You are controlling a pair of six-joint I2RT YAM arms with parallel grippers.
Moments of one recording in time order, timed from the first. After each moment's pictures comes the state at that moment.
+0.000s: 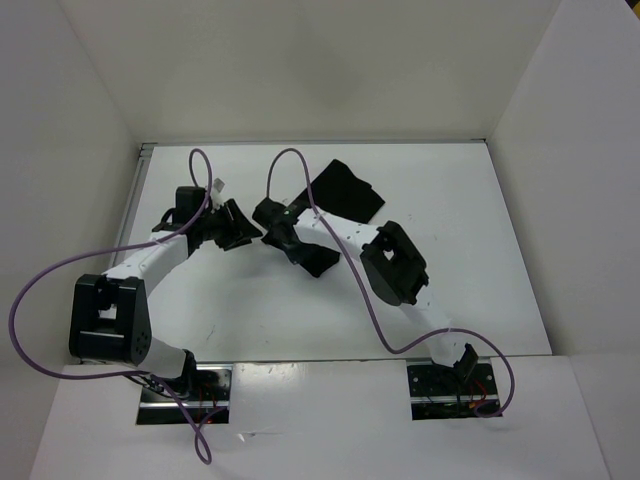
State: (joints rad) left arm -0.06 1.46 0.87 -0.19 0.52 -0.61; right arm 0.90 2.32 1.94 -0.96 0.33 0.36
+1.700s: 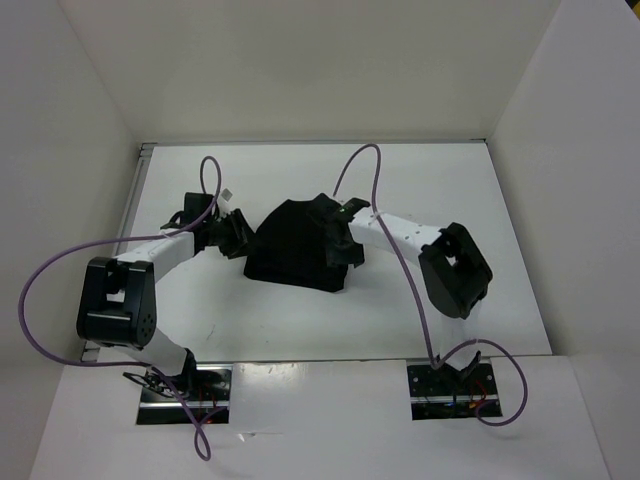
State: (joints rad) left arm -0.07 1.56 0.86 -0.20 0.55 -0.58; right arm 0.76 1.88 1.42 -0.91 0.30 0.69
